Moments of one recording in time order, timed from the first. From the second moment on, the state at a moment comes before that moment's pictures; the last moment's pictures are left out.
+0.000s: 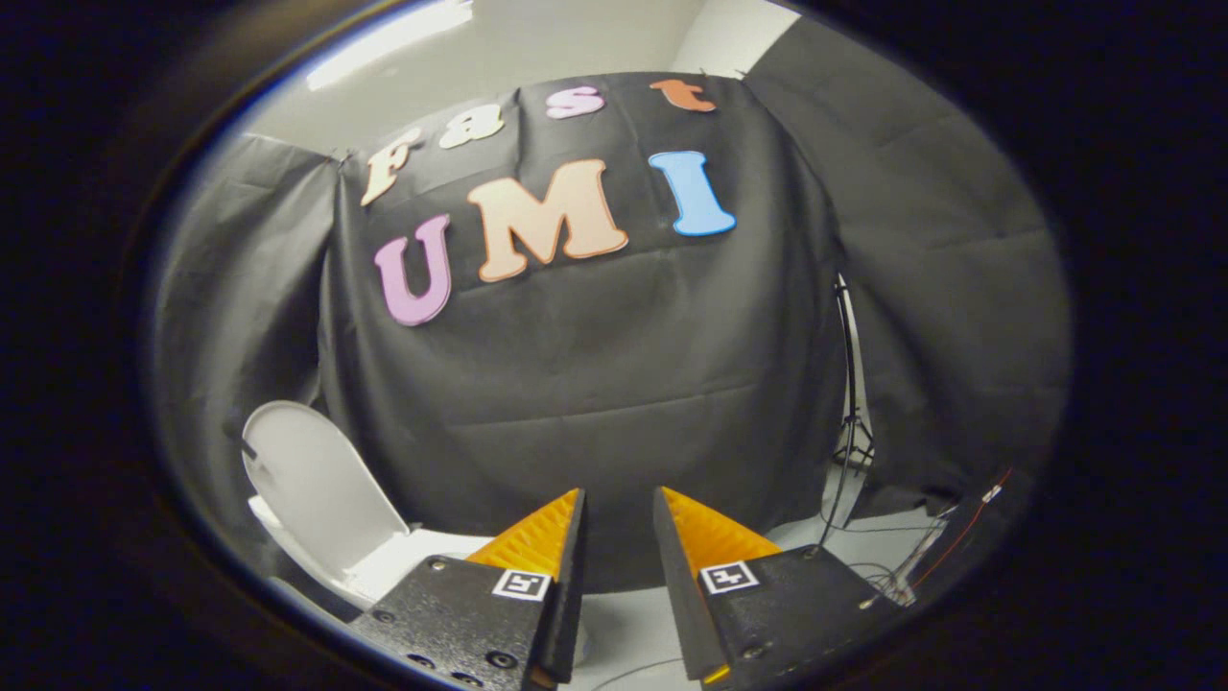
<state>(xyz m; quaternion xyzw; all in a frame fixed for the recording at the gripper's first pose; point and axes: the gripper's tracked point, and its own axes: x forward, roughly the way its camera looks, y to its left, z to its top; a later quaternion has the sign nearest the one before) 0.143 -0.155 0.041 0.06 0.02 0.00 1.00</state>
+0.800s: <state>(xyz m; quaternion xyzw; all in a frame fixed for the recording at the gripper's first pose) 0.095 -0.175 0.009 0.00 0.06 0.04 1.00</state>
